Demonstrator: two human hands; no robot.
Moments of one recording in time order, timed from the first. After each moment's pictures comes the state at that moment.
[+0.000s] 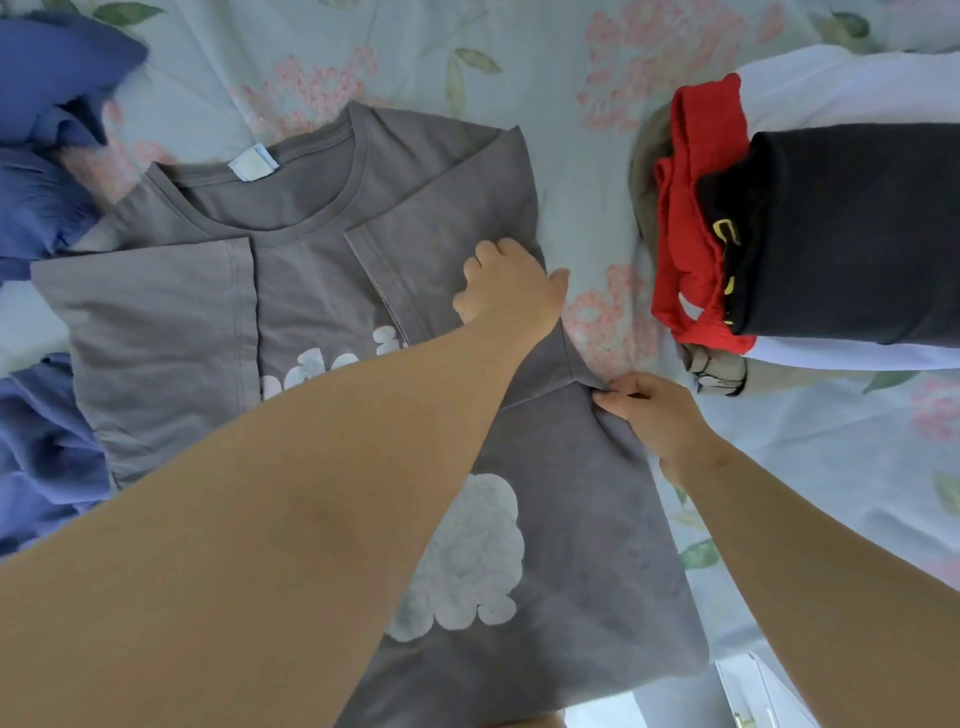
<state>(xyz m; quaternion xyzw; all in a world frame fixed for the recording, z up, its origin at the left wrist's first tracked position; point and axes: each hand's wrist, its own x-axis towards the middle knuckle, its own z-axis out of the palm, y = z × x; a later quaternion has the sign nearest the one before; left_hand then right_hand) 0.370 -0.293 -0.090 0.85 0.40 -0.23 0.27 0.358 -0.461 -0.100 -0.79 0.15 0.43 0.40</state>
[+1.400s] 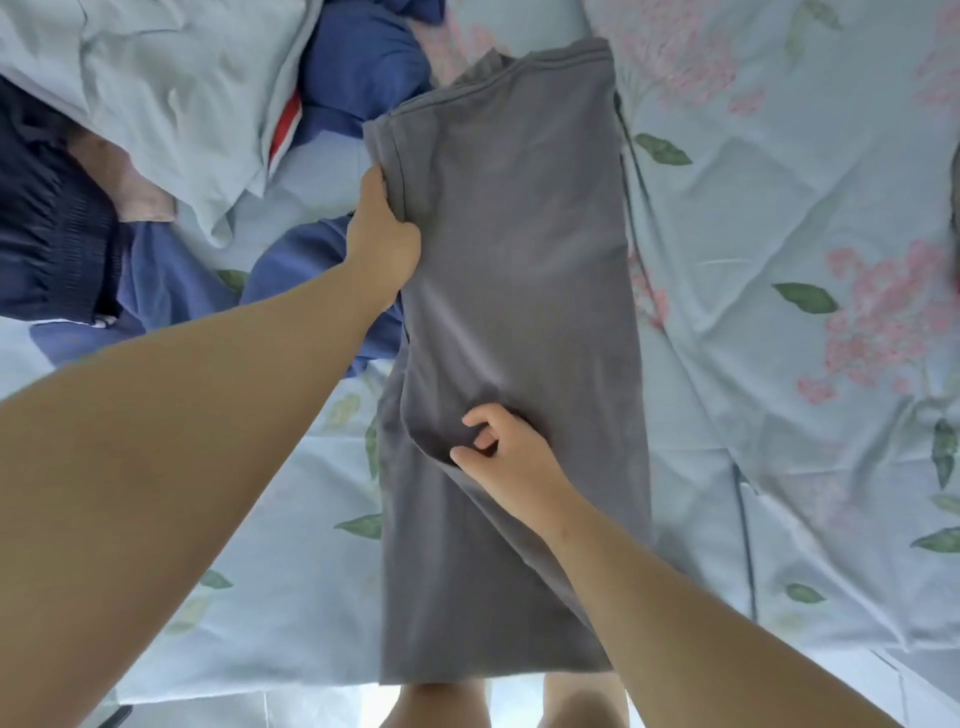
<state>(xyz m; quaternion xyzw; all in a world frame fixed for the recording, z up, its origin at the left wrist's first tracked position) 0.089 -0.023 -0.091 0.68 0.55 0.02 0.48 0.066 -0.248 -0.078 -0.76 -0.19 0.55 0.28</state>
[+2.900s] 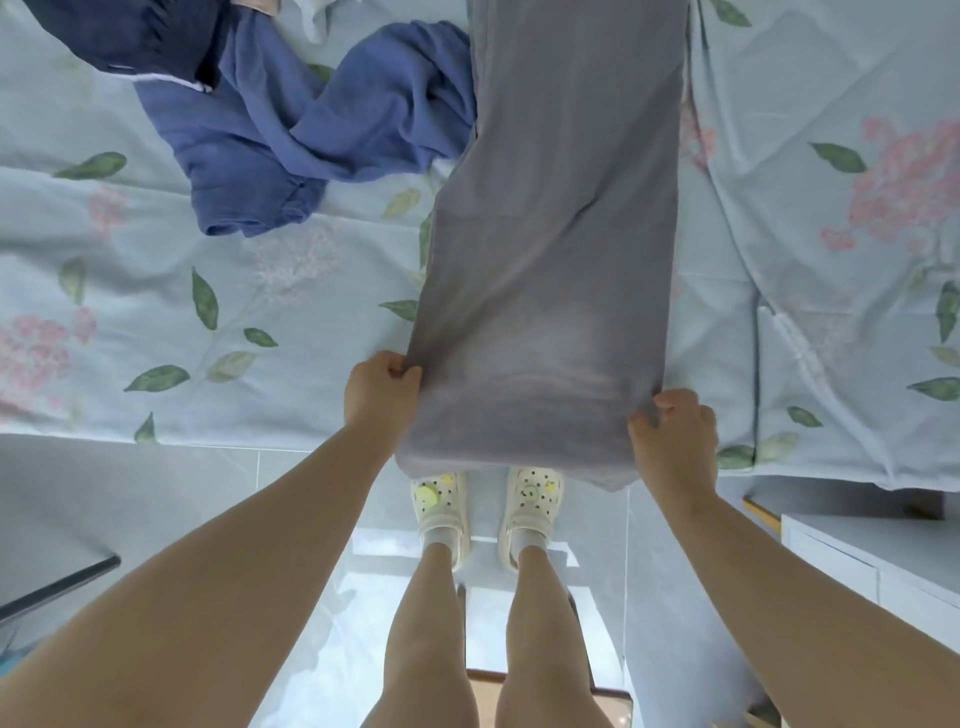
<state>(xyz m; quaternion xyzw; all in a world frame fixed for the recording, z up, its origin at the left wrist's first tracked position) -0.170 -0.253 -0.086 0.62 0.67 -0.05 0.40 0.002 -0.442 -0.082 -0.93 -0.07 0.31 0.18</state>
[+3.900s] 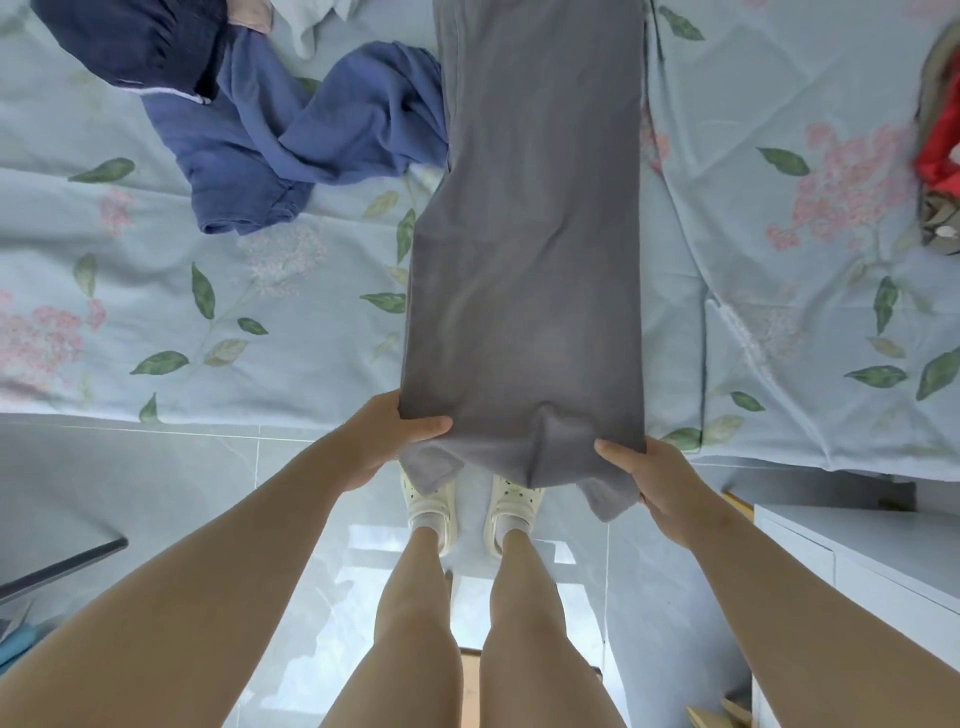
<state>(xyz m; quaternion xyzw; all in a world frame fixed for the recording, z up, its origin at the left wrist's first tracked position) -0.179 -0.297 -0.041 0.46 0.53 -0.14 0.70 0.019 -0.502 -0.071 -0.73 0.08 0.58 0.35</state>
